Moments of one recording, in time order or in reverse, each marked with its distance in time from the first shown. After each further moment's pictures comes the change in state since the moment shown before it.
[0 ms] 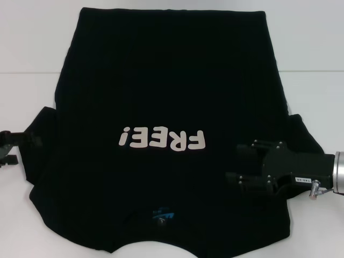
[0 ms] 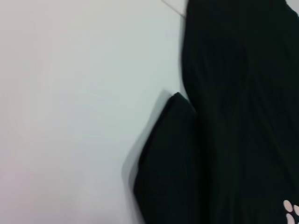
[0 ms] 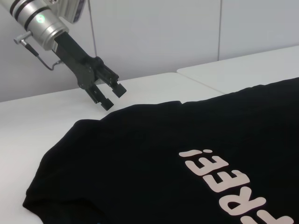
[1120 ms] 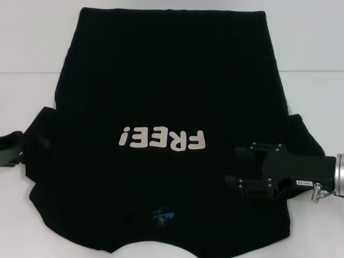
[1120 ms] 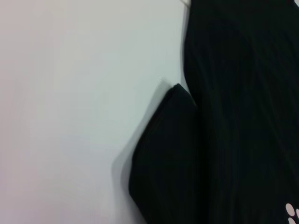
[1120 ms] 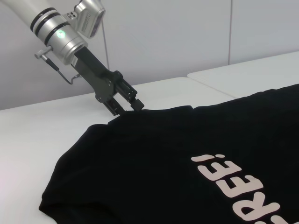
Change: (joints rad) left arm -0.021 -0.023 0.005 -0.037 0.000 -0.057 -0.021; right arm -0.004 -0.003 -0.002 -0.001 0.000 -0.039 0.001
